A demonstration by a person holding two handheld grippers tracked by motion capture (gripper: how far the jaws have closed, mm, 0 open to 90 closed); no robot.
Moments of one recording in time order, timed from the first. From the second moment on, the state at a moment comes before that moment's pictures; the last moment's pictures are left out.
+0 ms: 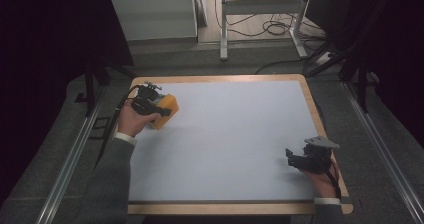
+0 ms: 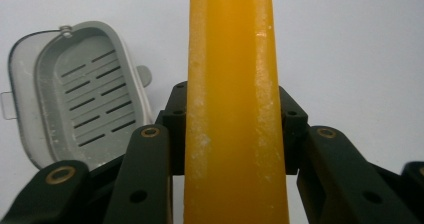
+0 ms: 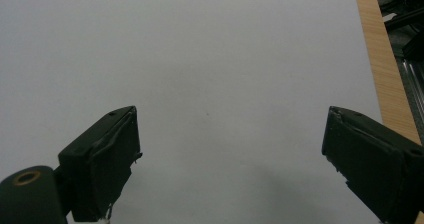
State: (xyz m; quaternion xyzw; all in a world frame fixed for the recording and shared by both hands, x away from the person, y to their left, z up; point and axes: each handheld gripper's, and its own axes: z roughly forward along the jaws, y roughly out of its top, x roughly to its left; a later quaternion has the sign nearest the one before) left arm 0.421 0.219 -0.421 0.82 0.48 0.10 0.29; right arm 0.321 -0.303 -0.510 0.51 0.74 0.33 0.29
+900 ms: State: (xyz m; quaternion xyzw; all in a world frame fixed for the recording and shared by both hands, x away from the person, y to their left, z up) left arm 0.455 0.245 -0.428 0.79 0.53 0.08 0.29; right arm 0.321 -0.304 -0.511 0.52 0.74 0.33 0.29
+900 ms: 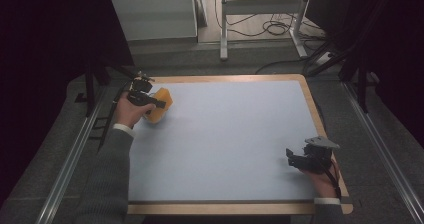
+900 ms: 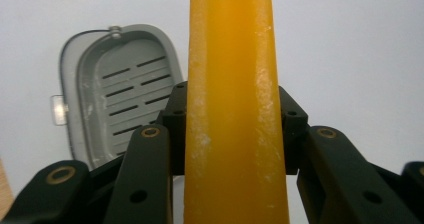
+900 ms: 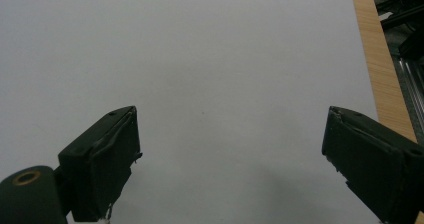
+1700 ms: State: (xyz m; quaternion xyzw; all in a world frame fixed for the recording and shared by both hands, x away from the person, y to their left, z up) left arm 0.474 0.268 -0.434 0.76 0.57 0.09 0.30; right arm 0.321 -0.305 -0.511 0.52 0.74 0.33 0.29
